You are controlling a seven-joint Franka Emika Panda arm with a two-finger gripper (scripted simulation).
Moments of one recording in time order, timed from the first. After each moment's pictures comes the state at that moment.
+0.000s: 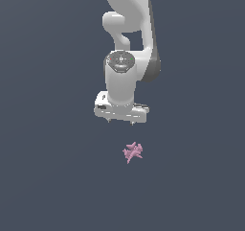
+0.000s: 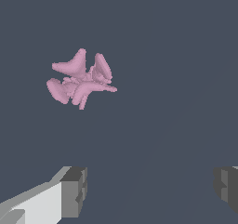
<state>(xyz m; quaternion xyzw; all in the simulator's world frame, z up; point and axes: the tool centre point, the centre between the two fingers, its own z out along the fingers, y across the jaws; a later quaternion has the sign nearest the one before) 0.016 -0.008 0.155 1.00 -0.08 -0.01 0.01</state>
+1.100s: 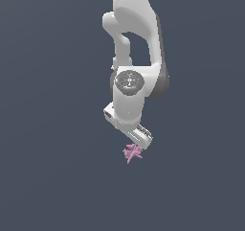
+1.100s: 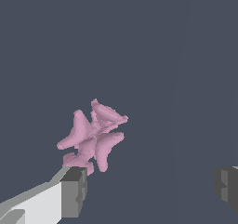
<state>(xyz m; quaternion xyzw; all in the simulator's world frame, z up) 0.067 0.016 0.131 0.94 -0.35 0.00 0.00</state>
